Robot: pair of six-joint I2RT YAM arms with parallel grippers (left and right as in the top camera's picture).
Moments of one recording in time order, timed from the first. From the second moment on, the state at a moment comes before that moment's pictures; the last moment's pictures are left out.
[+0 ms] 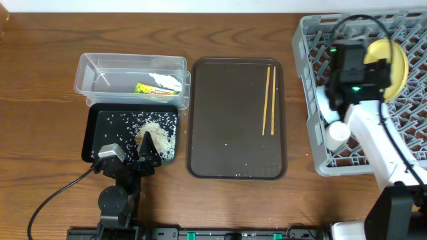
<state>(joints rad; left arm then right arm) -0.07 0.01 0.04 -0.13 -0.11 -0.39 0.13 1.58 1.17 -0.41 0.81 -0.30</state>
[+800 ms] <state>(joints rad) -0.07 0.01 0.04 -0.13 -0.11 -0.39 0.56 1.77 1.17 -0.47 0.24 0.42</state>
